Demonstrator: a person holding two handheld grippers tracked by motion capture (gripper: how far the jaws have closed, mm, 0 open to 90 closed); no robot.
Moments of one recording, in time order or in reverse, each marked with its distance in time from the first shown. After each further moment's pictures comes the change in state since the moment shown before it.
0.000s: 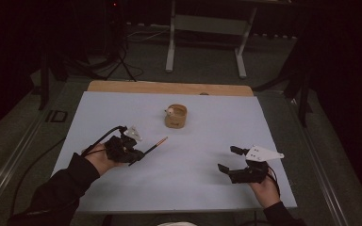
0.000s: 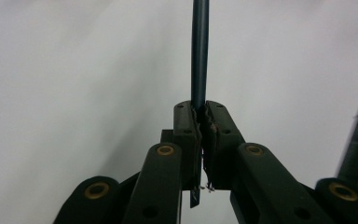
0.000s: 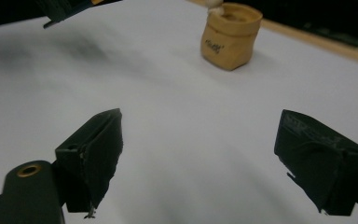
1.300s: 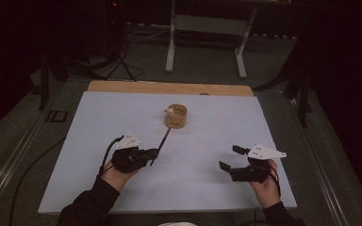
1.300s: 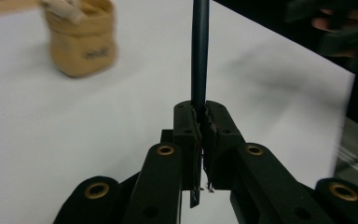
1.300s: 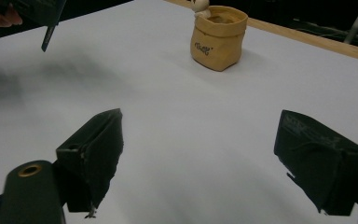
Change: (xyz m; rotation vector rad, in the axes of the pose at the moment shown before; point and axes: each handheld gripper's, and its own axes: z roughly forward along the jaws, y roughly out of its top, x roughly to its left) left arm -0.034 -0.016 0.019 -0.481 0.005 -0.214; right arm -0.001 0.003 -0.004 -0.003 -0.031 0.064
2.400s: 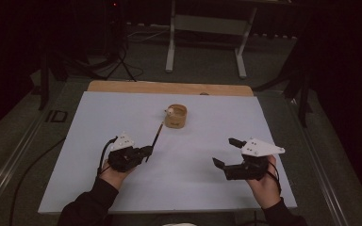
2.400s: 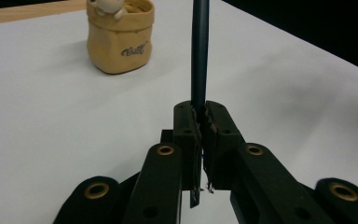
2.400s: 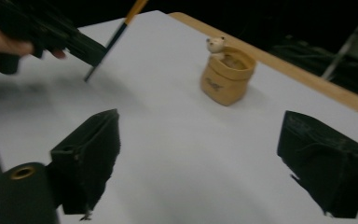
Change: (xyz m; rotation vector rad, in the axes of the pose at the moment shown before) left arm 0.019 -0.018 0.005 -0.046 0.070 -0.017; right arm 0.038 0.058 -0.011 0.013 -0.034 -0.107
